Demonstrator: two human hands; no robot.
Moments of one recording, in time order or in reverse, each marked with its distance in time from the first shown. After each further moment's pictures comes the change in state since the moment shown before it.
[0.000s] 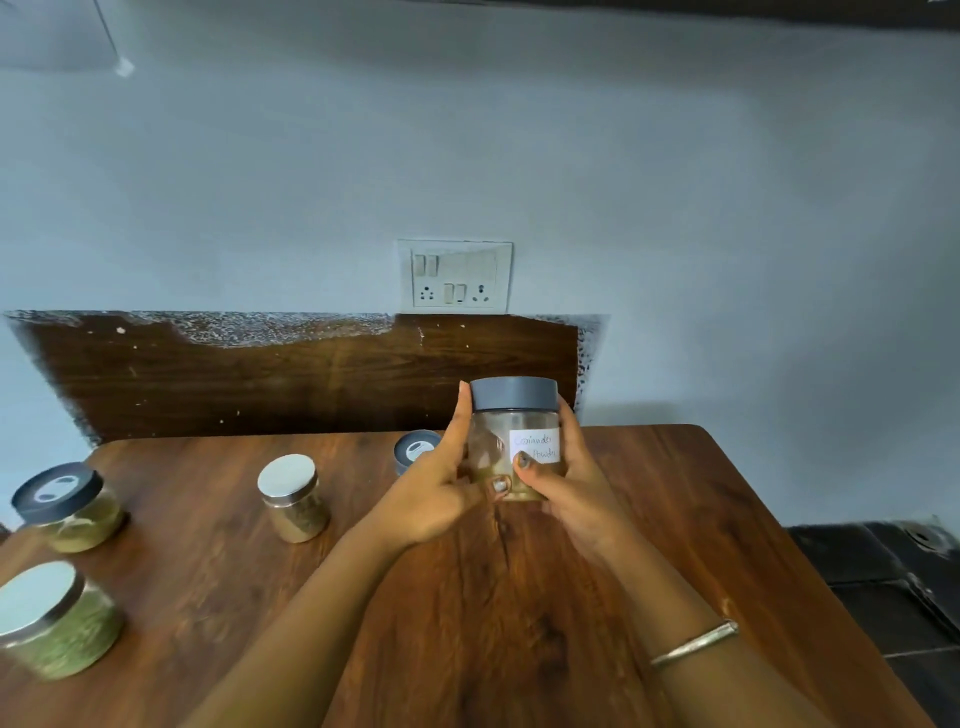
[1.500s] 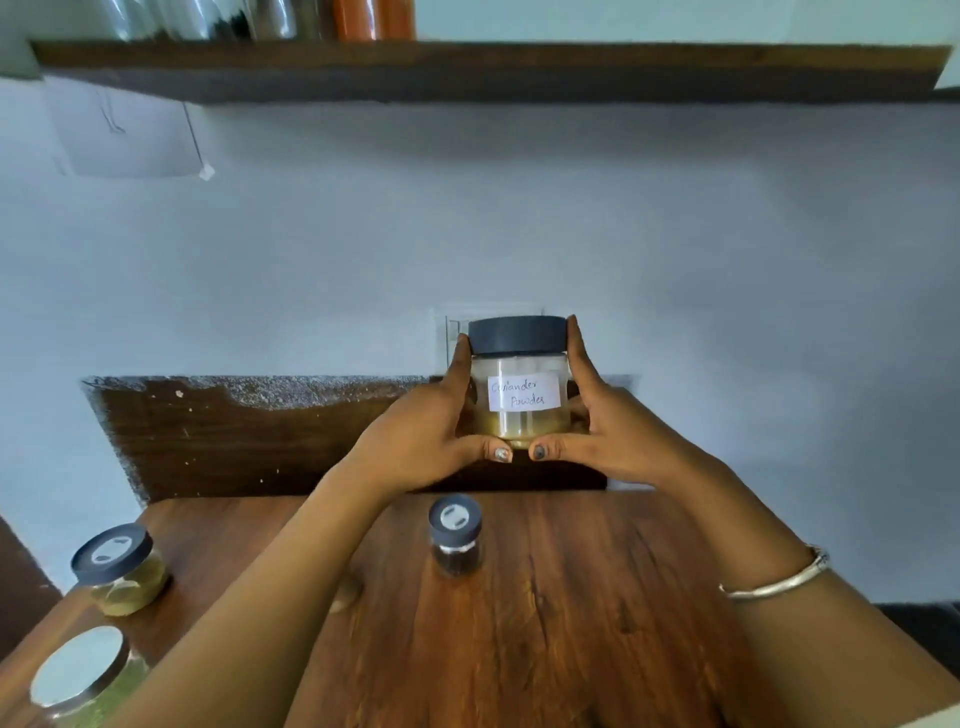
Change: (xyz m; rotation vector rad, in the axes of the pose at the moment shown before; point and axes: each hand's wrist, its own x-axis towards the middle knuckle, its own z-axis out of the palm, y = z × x) left_hand 0.019 0.091 -0.079 0.873 0.187 0.200; right_hand 0.041 -0.132 0.018 -0.956 -0.162 -0.212
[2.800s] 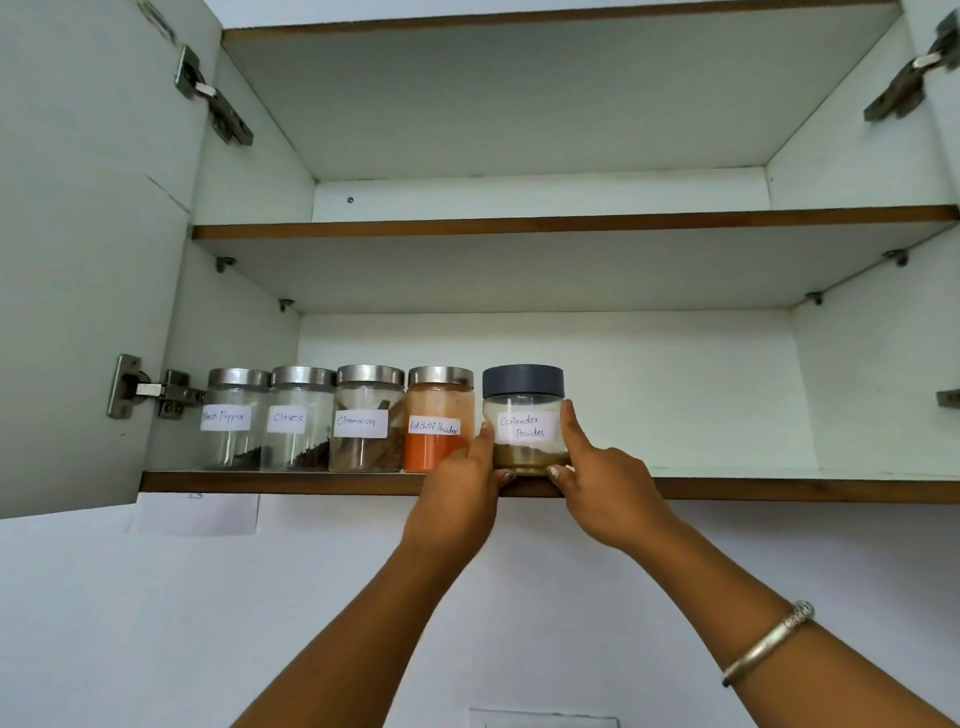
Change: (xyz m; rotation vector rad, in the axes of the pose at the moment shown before) left_hand 0.210 -0.002 -0.199 0.322 0.747 -0.020; right_hand 0.219 -0.142 -0.166 -0.658 0.622 -0.216
